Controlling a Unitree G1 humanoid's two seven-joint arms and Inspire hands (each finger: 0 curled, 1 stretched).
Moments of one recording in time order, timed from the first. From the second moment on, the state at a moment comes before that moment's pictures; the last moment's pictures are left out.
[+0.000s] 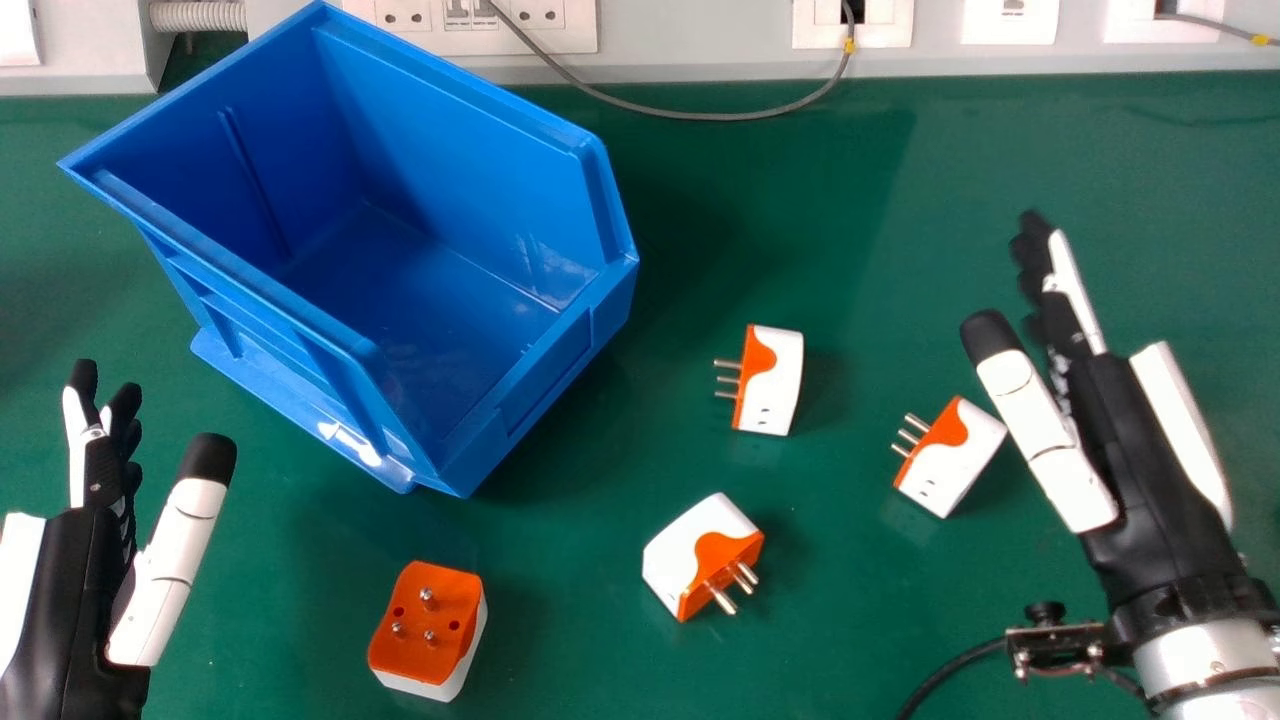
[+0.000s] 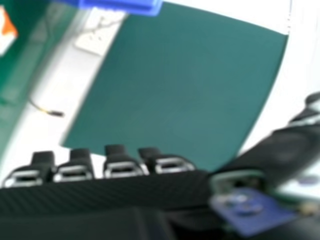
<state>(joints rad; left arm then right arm) 0.45 0.20 0.31 -0.11 0.00 -0.29 -0.06 0.30 -0.18 -0.04 -0.30 -0.25 -0.15 0.02</state>
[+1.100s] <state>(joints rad) 0.44 0.19 0.30 -0.13 -0.01 -0.25 -0.07 0.28 -0.16 -0.04 -0.23 -0.27 -0.18 -0.02</state>
